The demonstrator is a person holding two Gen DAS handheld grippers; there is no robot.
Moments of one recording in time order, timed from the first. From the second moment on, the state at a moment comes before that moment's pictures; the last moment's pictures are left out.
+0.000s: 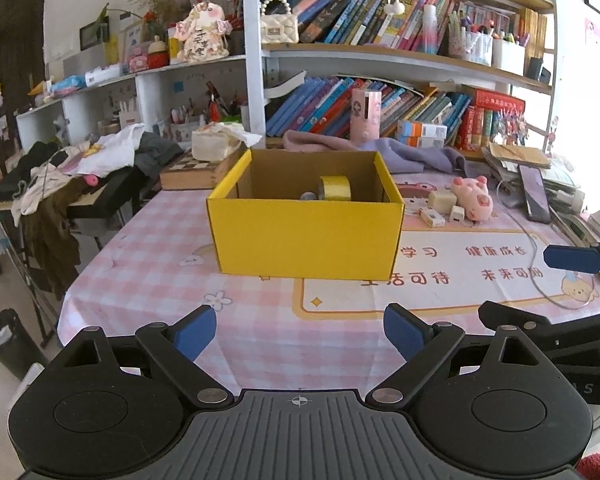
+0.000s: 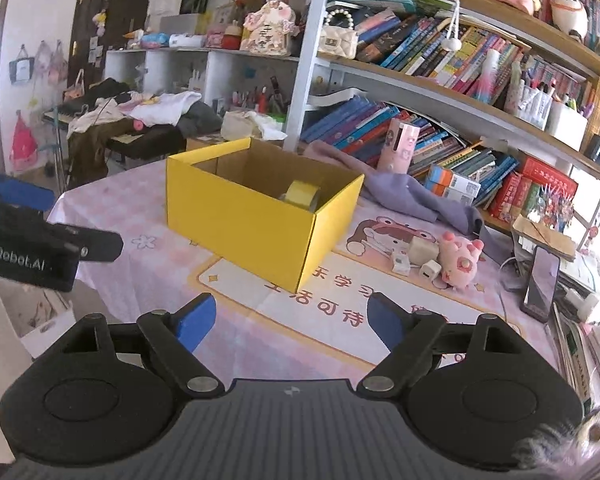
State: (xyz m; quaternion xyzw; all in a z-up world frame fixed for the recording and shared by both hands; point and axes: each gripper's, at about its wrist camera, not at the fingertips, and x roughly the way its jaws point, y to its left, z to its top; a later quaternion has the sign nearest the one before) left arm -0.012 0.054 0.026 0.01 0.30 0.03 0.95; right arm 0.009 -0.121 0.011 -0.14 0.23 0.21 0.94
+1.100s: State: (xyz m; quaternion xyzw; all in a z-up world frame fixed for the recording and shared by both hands) left arm 0.017 0.003 -0.001 0.03 0.37 -0.04 0.93; right arm 0.005 -0.162 -0.007 -0.15 0.29 0.13 0.94
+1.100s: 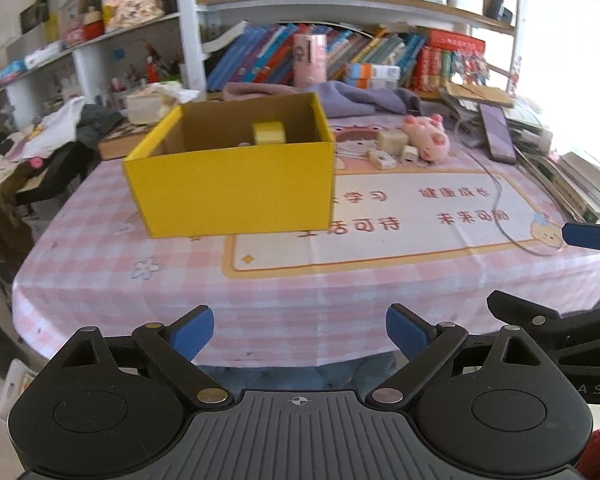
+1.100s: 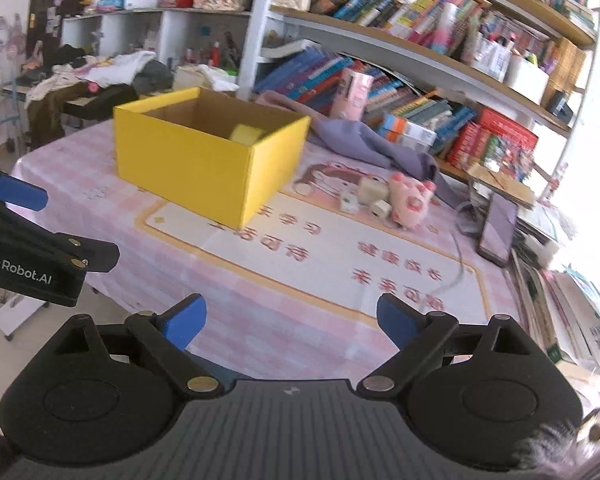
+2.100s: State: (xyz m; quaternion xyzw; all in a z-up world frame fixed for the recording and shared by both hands) left arm 0.059 -0.075 0.000 0.06 0.33 -0.18 0.92; right arm 0.024 -0.240 -0.008 -0.10 0.31 0.04 0.95
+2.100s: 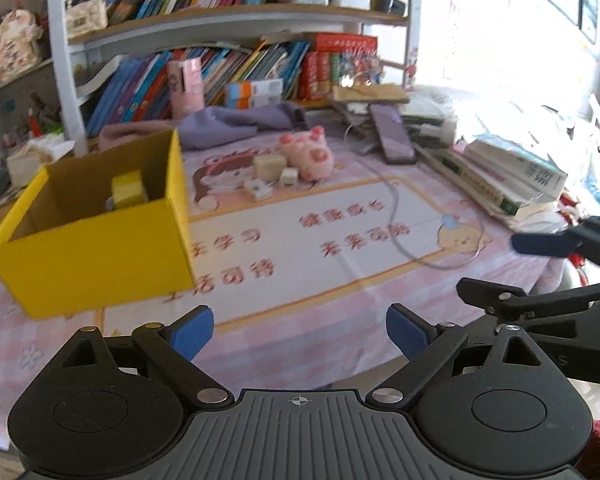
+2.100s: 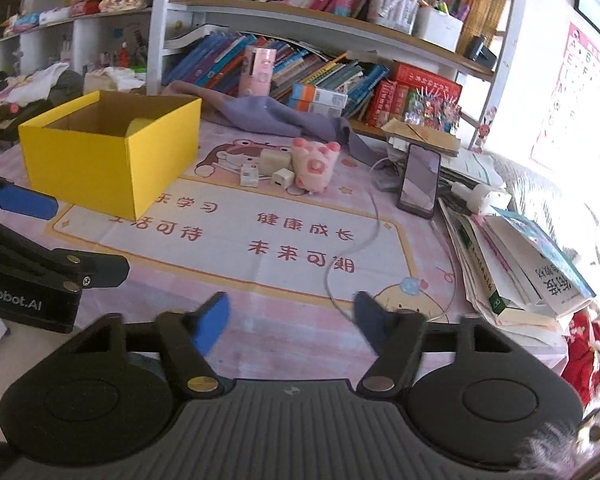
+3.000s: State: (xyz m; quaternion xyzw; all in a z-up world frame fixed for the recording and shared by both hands) left arm 0.189 -0.137 -0.004 0.05 0.32 -0.19 0.93; right arm 0.163 -0.300 -0.008 -0.08 0.32 0.04 0.94
